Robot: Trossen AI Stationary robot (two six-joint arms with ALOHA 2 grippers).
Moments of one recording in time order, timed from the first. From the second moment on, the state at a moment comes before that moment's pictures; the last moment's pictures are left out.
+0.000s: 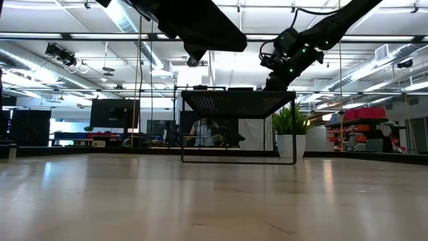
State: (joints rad) left arm -0.32 1.70 1.06 0.11 -0.11 -0.07; right arm -0.79 1.56 1.10 -0.17 -0.19 -0.64
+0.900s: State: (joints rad) left arm -0.32 1.70 1.06 0.11 -0.11 -0.06; right arm -0.81 1.58 1.10 -0.17 -0.23 -0.47
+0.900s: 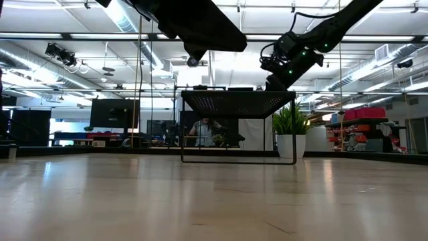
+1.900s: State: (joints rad) left arm -0.32 1.70 1.06 0.11 -0.11 -0.11; right arm -0.21 0.64 0.66 -0.28 -0.29 0.00
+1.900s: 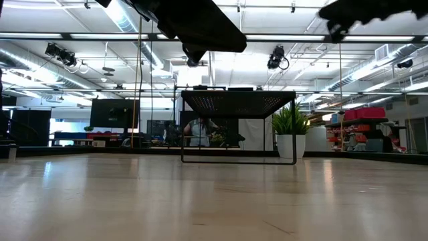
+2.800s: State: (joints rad) left arm -0.32 1.70 1.06 0.10 -0.53 -0.38; right arm -0.05 0.06 0.02 0.16 -0.13 0.22
